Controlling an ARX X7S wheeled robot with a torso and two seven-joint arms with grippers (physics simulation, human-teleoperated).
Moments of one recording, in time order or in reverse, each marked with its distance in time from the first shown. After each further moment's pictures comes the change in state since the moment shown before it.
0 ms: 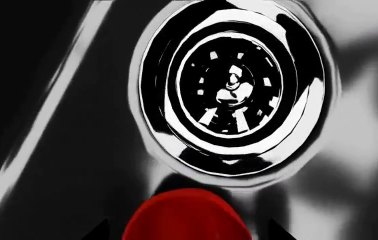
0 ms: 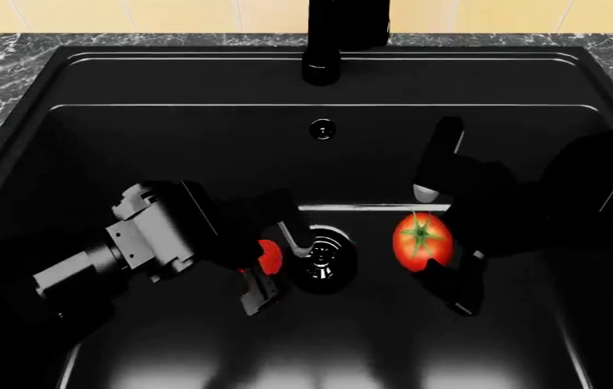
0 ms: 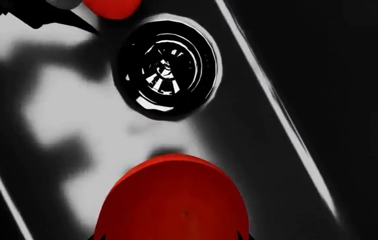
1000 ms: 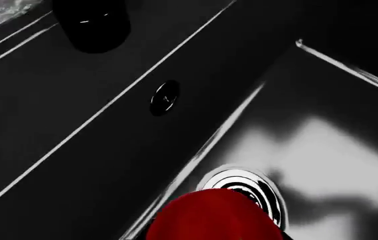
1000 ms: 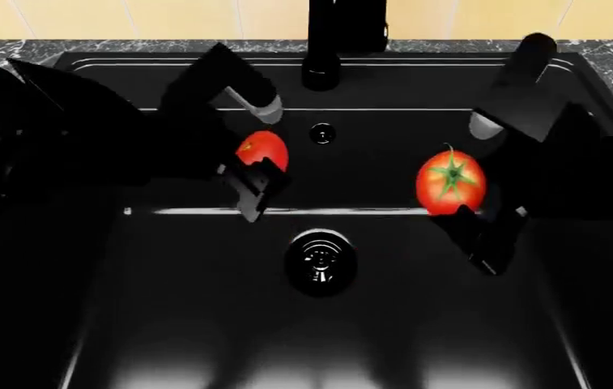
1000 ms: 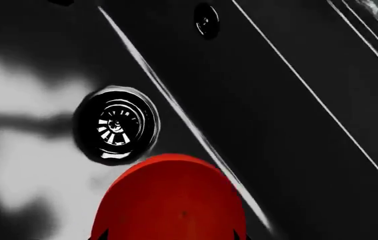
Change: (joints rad) left arm -0.187 -0.241 -0.428 0.330 -0.382 -0.199 -0.248; right arm 0.088 0.138 0.212 -0.098 0.223 0.068 0.226
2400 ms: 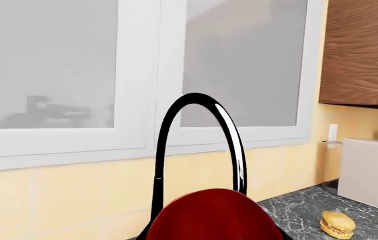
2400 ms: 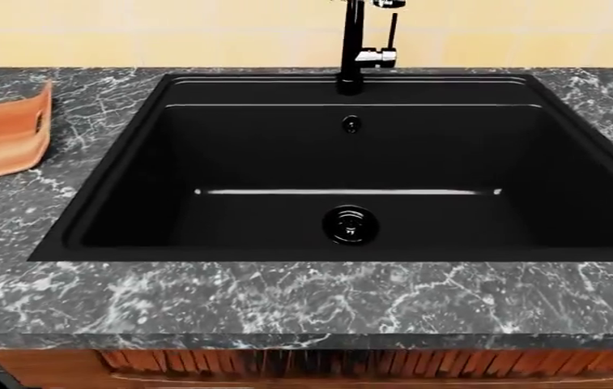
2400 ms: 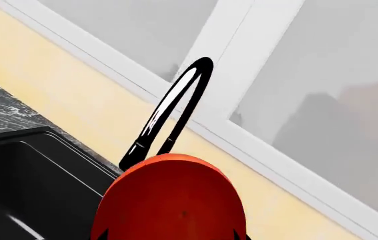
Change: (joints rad) left arm -0.095 -0.303 -0.650 0.271 -0.682 0.134 -0.639; right arm 0.394 0.202 0.440 -0.164 0.605 0.056 0.699
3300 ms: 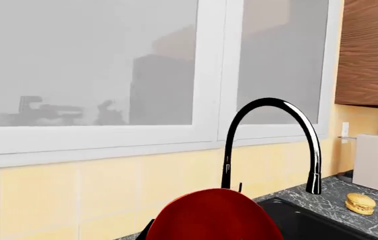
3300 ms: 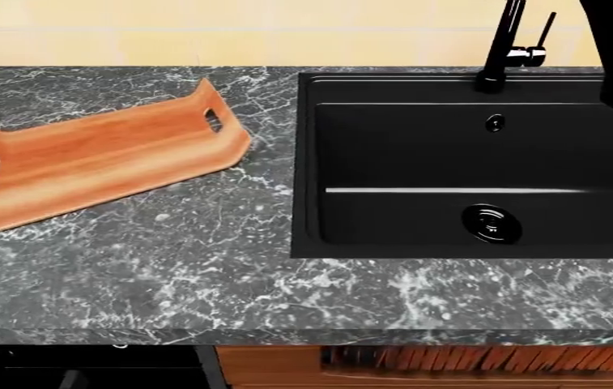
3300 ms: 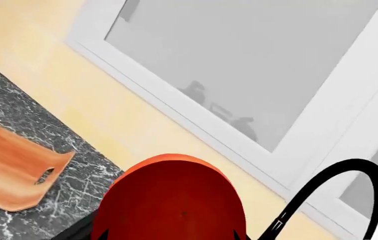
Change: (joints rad) left arm 0.036 0.001 -0.011 0.044 -0.012 0.021 -0.008; right arm -0.096 -0.046 0.032 -0.055 -0.081 -0.079 -0.053
